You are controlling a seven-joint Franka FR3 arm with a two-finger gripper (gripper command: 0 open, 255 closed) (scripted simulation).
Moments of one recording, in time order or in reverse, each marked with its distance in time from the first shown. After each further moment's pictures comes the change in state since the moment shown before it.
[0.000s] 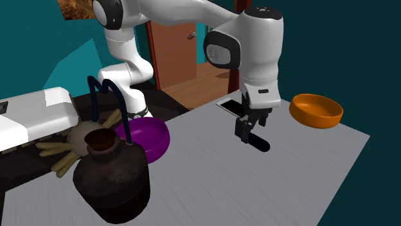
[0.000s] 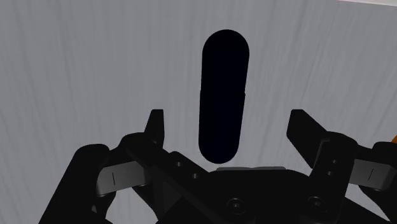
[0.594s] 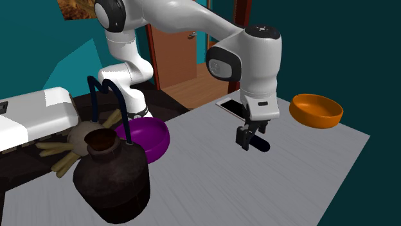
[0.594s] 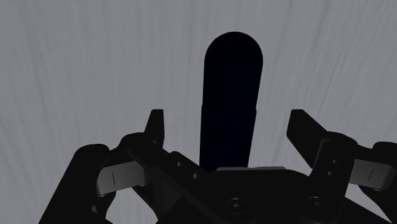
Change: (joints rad) arm 0.010 0.035 0.001 -0.039 -0.007 0.075 0.004
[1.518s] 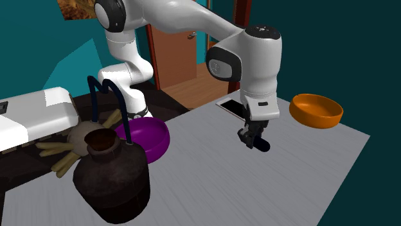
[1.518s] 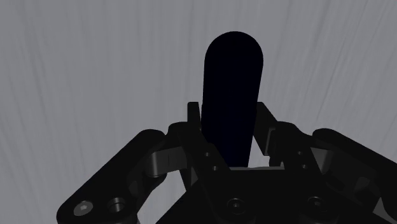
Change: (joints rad) arm 0.000 0.001 0.000 0.000 0.000 0.001 0.000
